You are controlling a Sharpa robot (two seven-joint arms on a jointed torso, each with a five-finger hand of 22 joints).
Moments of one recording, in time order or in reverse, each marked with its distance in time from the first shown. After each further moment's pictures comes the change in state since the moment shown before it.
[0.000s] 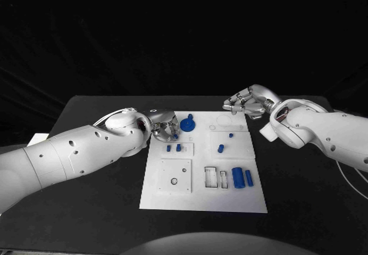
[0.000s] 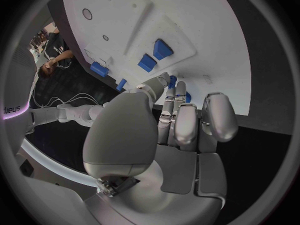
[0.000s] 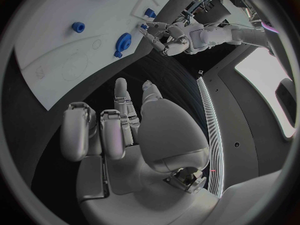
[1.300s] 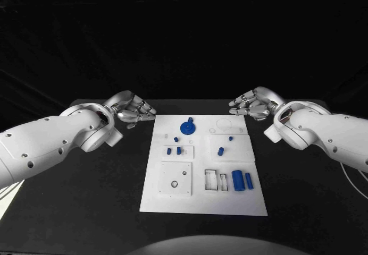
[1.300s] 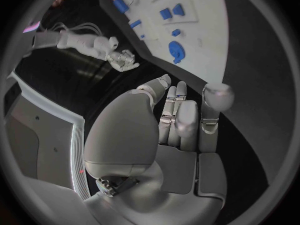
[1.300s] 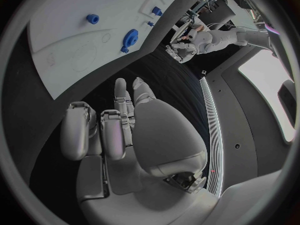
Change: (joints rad) left arm 0.030 -0.234 0.048 0.063 0.762 -0.097 0.120; left_hand 0.005 0.025 0.003 0.025 0.000 -0.019 0.030 0.017 0.009 -0.022 0.016 0.054 -0.006 -0.040 0.016 -0.060 -0.131 0.024 -0.046 0.016 -0.282 -0.211; right arm 0.000 -0.011 0.000 -0.037 -0.021 -0.001 -0.003; right_hand 0.182 0.007 0.072 -0.108 -0.054 -0.001 -0.001 0.000 -0.001 -0.024 -0.005 -0.066 -0.054 0.004 -0.004 0.000 0.000 0.000 -0.004 -0.004 -0.006 -0.003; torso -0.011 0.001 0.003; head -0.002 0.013
